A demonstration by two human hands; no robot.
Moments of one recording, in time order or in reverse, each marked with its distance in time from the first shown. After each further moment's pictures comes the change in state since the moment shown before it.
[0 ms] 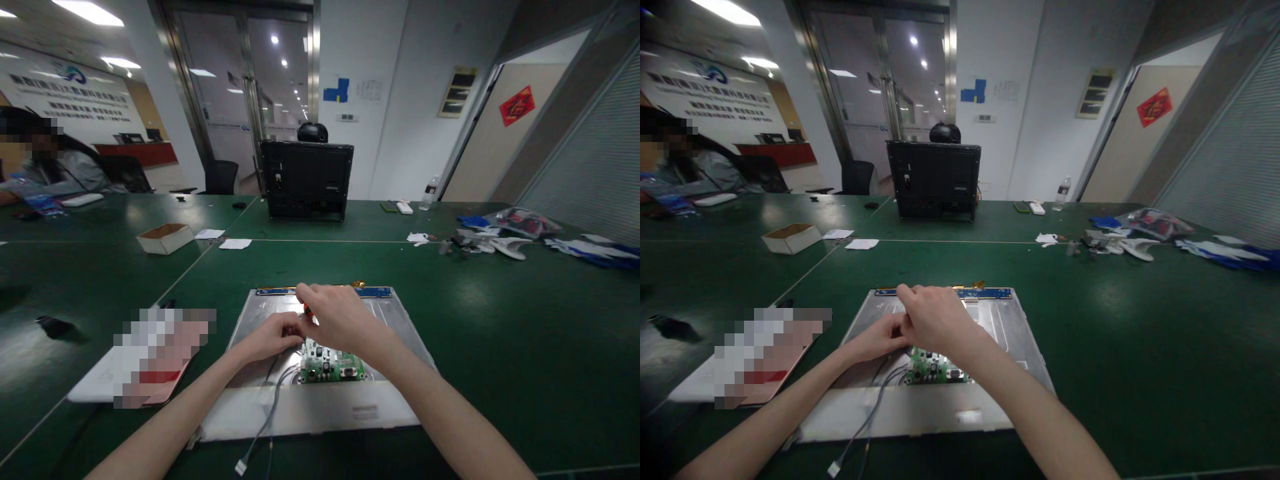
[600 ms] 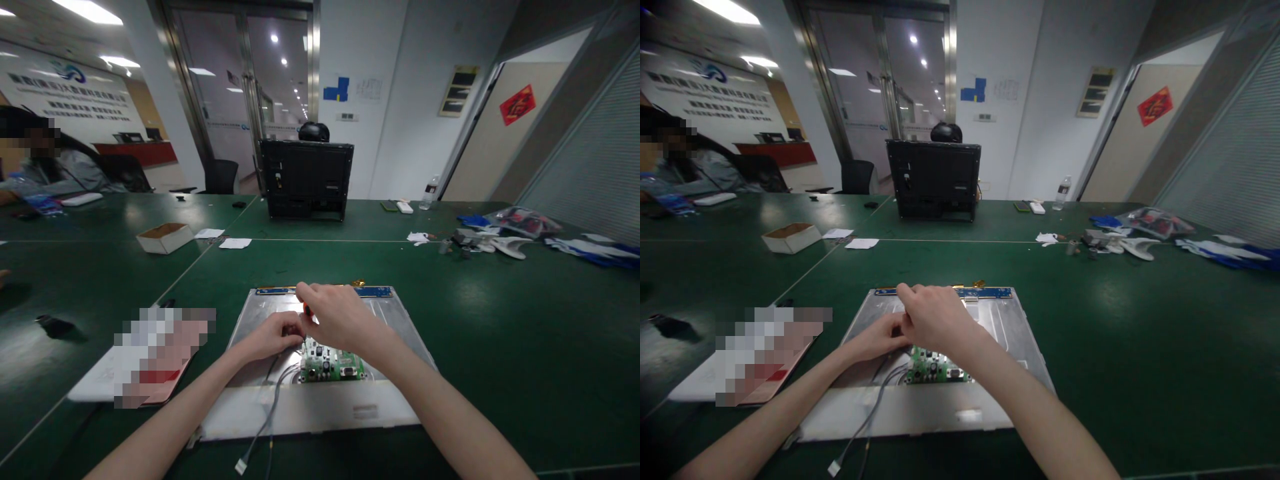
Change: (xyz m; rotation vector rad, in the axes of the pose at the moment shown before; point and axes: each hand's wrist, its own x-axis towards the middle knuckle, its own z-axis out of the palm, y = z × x) left_hand 0.001 0.001 -0.001 -0.003 -0.004 0.014; right_hand 0.000 0.002 0.004 0.010 0.049 -0.013
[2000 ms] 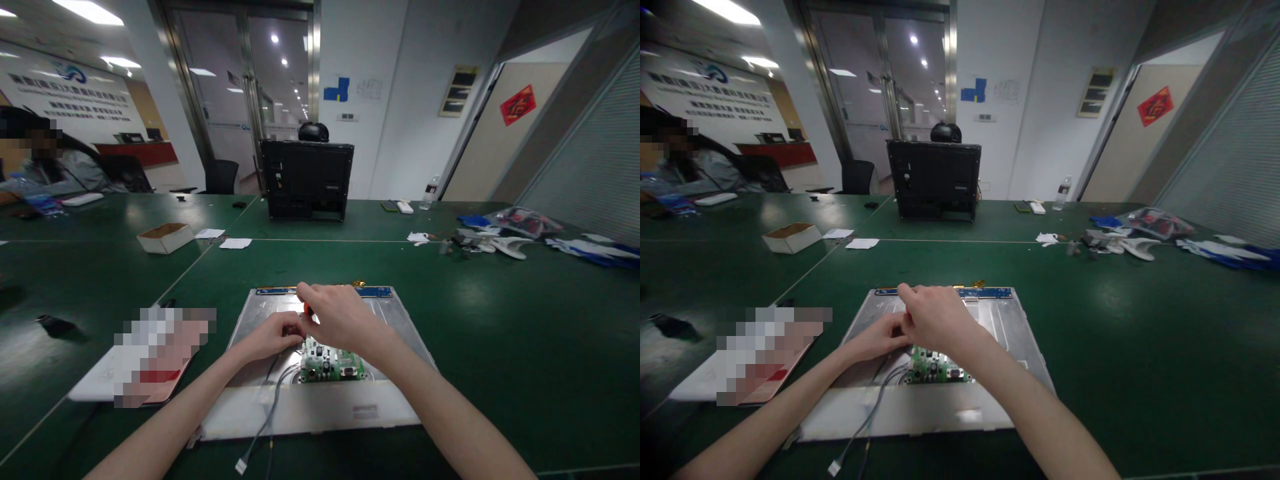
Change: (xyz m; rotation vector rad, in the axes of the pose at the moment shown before) left_hand 0.000 -0.002 0.000 -0.034 -0.006 0.007; right_hand 0.000 0.002 0.002 0.011 -0.014 0.013
